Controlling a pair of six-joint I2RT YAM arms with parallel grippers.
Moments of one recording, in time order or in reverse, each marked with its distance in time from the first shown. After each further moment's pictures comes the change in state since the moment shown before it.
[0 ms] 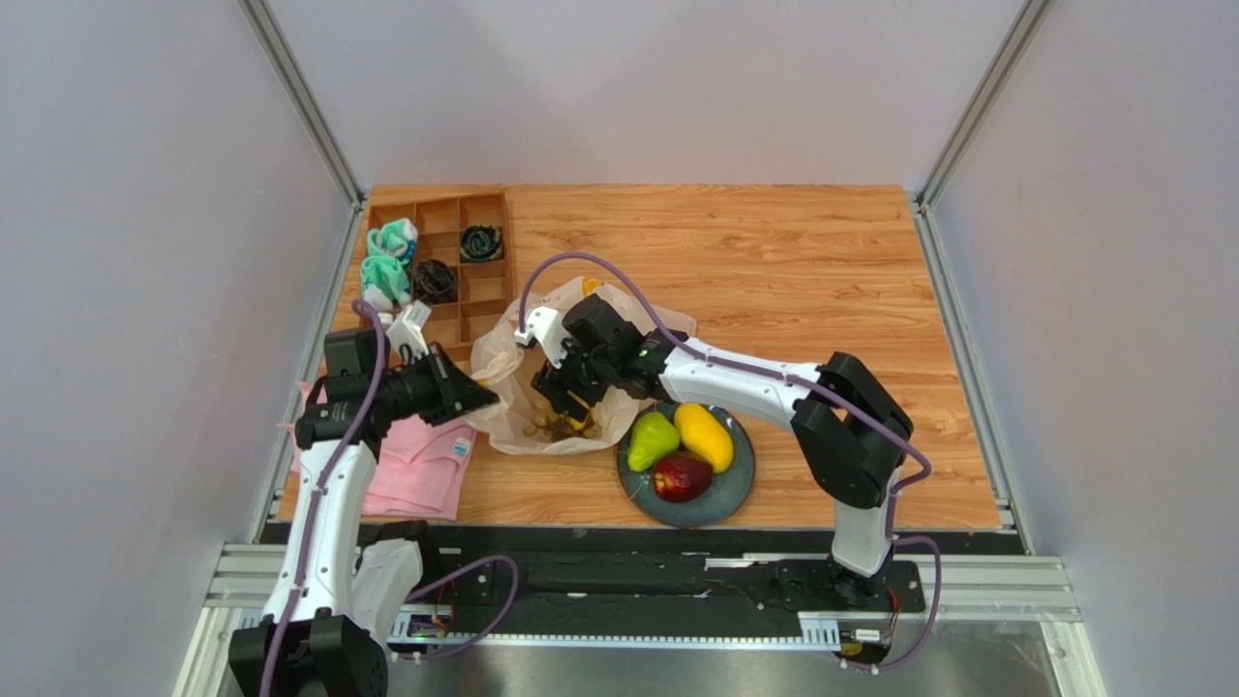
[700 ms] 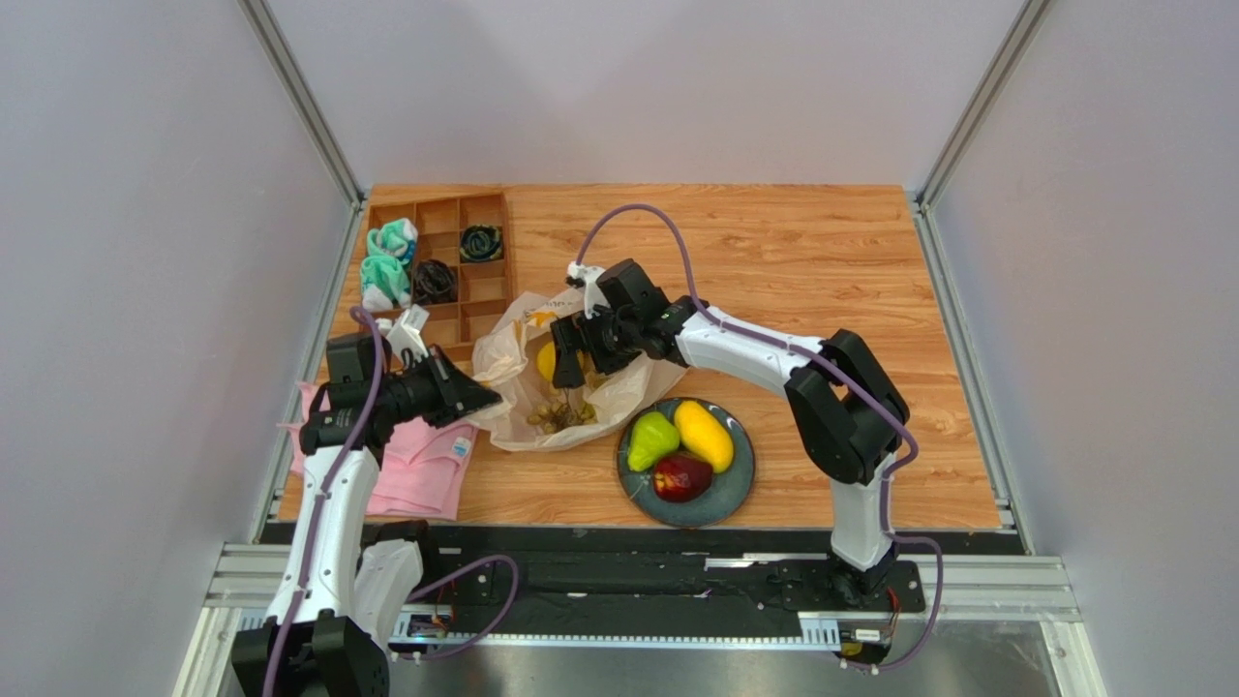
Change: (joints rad) left arm 0.011 -0.024 -0.076 0.073 0.005 -0.097; right arm -0.159 0.063 0.037 -0.014 -0.196 0.488
